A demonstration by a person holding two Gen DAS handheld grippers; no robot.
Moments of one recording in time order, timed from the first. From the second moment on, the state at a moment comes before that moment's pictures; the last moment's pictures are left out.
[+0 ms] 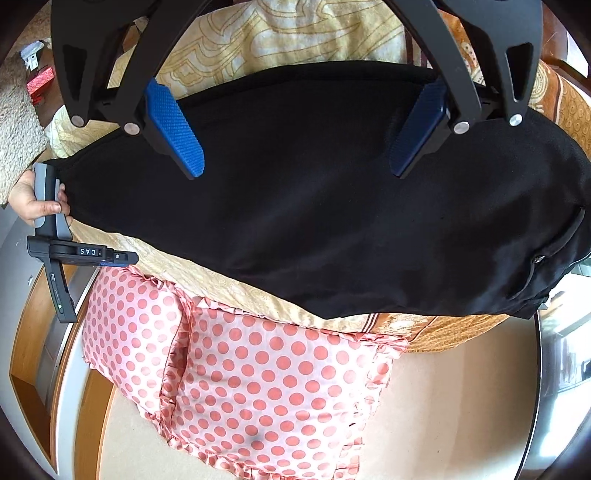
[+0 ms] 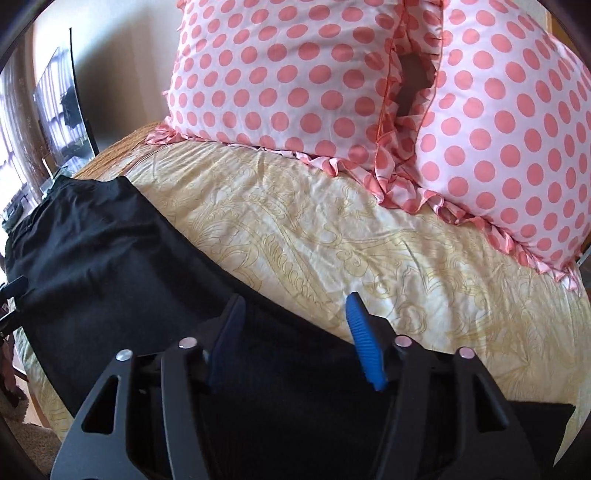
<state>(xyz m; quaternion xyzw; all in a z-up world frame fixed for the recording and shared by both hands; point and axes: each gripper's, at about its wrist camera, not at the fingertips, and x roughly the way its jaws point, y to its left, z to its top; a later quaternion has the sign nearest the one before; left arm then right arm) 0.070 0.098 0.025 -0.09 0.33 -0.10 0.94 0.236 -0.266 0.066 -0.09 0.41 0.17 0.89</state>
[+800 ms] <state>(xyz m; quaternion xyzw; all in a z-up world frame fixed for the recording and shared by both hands) 0.072 0.090 0.013 -0.04 0.33 -0.09 0.94 0.246 -0.243 0.033 -0.13 0.45 0.19 0.87</state>
